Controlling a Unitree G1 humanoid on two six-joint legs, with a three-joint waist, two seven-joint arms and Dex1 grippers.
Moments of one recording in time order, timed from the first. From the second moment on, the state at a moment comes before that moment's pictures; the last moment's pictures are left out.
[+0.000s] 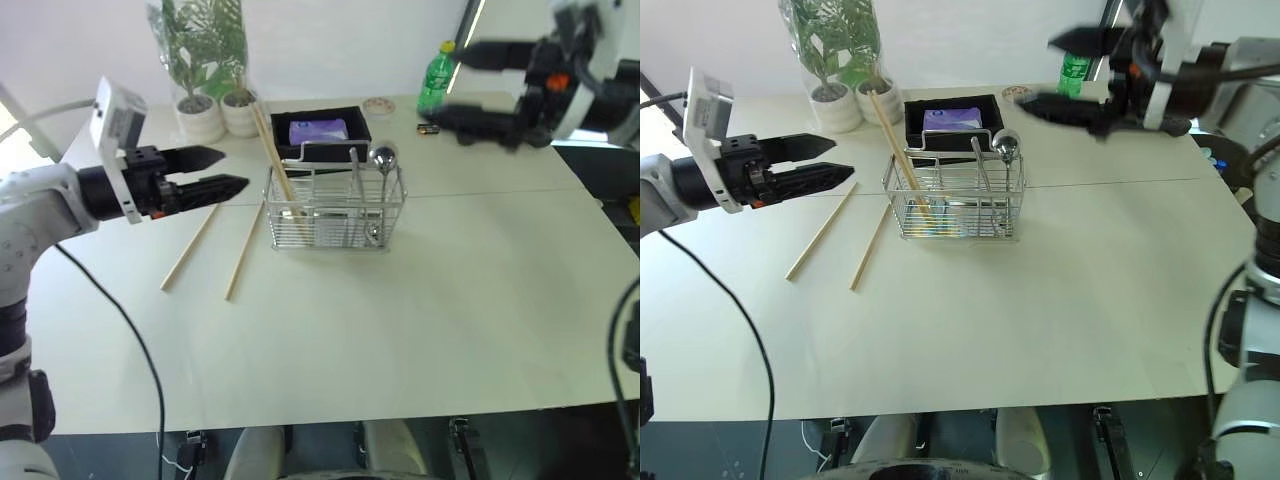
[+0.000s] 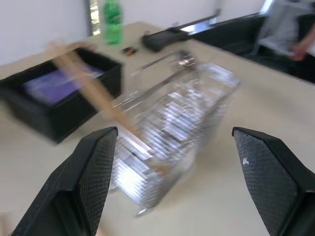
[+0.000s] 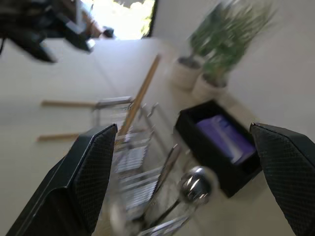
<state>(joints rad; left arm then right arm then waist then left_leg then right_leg) -0.59 0.98 0.21 -0.11 -0.86 0.90 -0.76 -0.98 -1.05 -0.01 -0.18 0.66 0.91 1.07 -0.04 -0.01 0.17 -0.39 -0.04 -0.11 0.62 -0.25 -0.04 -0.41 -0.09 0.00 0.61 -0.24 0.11</state>
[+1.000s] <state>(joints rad) -1.23 0.58 -0.17 1.27 -0.02 0.53 -0.77 -0.63 -1.02 -0.19 -0.44 0.76 1.03 0.84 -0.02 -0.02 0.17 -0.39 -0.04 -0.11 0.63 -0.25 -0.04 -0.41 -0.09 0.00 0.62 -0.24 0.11</state>
